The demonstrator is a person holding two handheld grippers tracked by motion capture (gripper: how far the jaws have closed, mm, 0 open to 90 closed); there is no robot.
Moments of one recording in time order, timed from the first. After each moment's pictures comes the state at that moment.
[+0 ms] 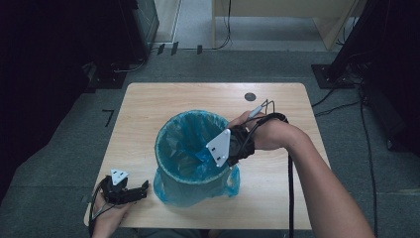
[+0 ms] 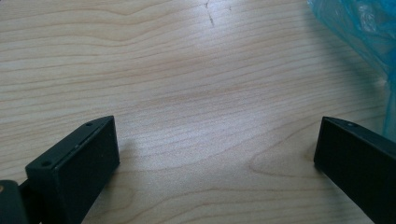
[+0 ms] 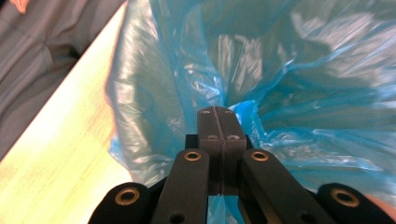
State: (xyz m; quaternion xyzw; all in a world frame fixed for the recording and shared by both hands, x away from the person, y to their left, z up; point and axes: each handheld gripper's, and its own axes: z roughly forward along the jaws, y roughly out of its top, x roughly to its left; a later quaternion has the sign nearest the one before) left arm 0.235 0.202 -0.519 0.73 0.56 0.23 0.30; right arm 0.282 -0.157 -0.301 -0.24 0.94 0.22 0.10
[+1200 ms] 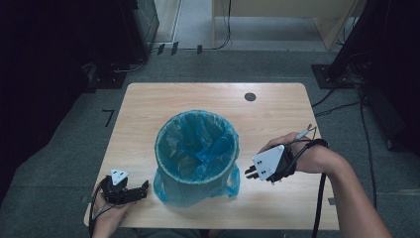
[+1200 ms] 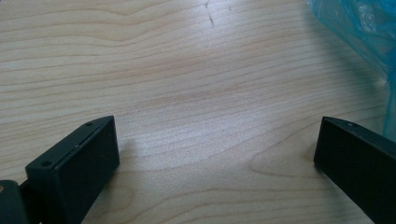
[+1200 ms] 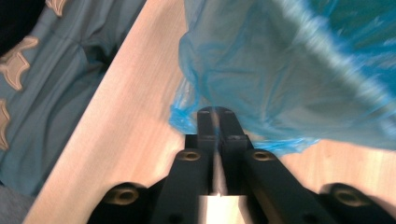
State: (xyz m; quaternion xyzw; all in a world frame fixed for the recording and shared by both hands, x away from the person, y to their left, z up) left arm 0.236 0.202 -0.519 0.73 0.56 0.24 0.30; right arm 0.251 -0.252 -0.347 -0.15 0.95 0.27 0.08
